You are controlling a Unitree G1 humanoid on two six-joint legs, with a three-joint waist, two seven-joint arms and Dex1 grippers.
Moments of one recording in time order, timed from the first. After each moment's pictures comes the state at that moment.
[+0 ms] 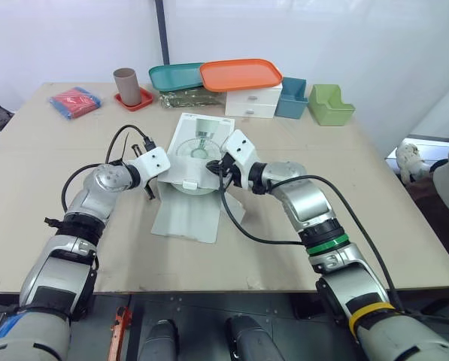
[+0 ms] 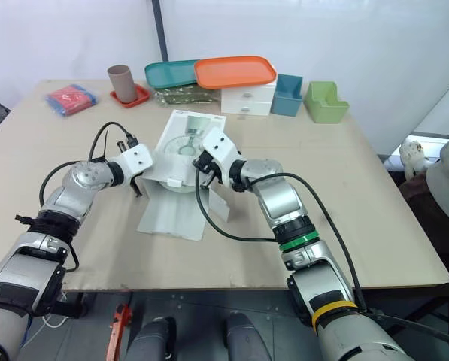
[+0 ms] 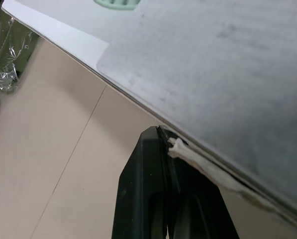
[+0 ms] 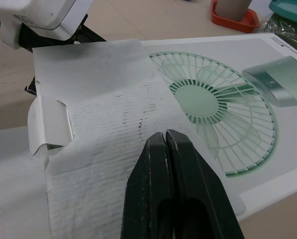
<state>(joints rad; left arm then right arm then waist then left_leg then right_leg) -0.87 0.52 -0.20 0.76 0.25 -0.10 -0.68 -0.87 -0.24 0.23 0.31 0.03 0.42 0.74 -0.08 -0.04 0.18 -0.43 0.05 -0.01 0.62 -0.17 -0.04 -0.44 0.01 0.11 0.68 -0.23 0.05</state>
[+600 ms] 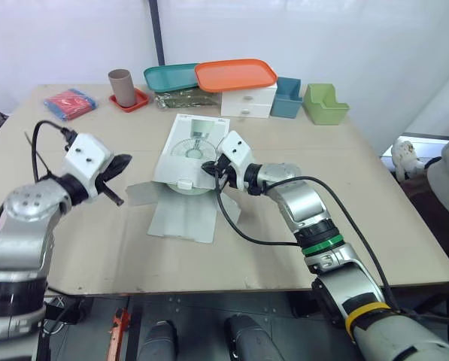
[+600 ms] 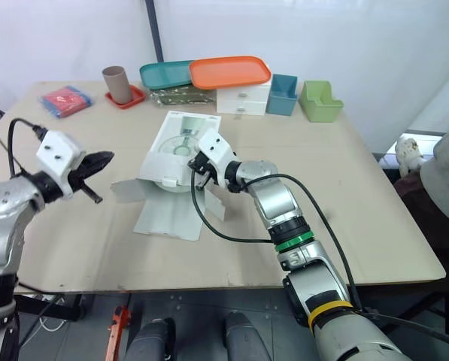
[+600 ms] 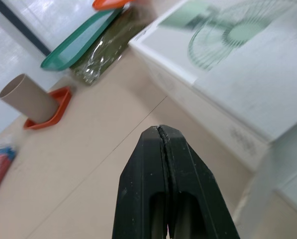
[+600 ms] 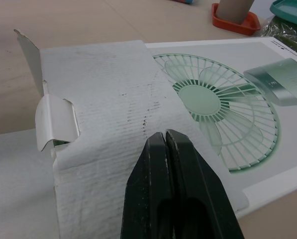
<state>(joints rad) -0.38 0.65 0.22 -0.20 -0.14 0.41 -0.73 -0.87 -0.21 0.23 0.33 0.03 0.40 0.74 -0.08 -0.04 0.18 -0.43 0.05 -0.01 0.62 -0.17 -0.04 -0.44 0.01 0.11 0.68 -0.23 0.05</state>
